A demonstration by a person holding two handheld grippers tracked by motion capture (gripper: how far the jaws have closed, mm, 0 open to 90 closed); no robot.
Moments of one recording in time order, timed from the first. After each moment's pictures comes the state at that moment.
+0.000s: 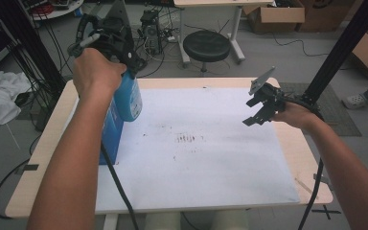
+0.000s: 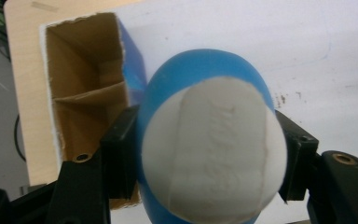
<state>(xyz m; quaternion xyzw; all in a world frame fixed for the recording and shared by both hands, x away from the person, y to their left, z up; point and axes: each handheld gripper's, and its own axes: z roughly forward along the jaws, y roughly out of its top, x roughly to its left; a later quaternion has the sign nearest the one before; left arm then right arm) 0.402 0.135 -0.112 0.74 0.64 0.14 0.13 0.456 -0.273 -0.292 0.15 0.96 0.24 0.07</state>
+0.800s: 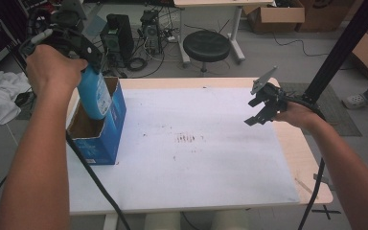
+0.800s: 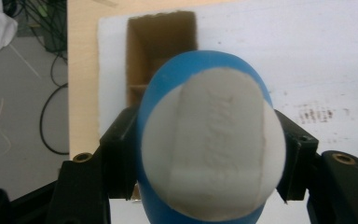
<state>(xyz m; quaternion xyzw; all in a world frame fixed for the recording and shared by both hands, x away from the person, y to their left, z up) 0.393 0.208 -0.106 0.70 0.68 0.17 0.12 0.457 -0.278 -0.292 0.16 0.96 0.23 0.07</state>
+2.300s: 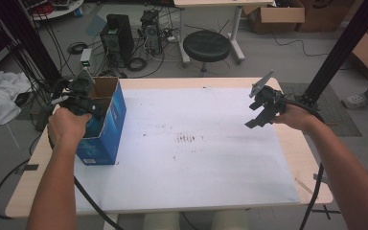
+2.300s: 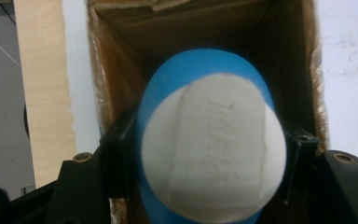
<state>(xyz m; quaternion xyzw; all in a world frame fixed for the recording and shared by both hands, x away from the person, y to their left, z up) 0.407 0.250 -0.278 0.73 0.66 0.14 0.10 0.460 -0.279 -0.305 0.18 0.96 0.21 0.06</state>
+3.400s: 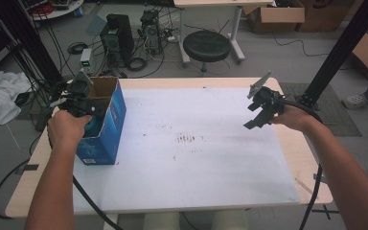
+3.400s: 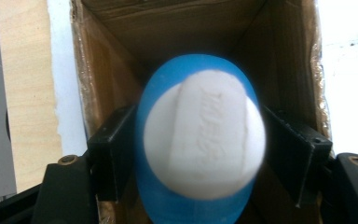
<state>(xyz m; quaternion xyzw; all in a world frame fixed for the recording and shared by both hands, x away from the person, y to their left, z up) 0.403 0.256 -0.279 0.72 0.67 0.13 0.13 0.459 -0.274 -0.307 0.17 0.96 0.20 0.06</state>
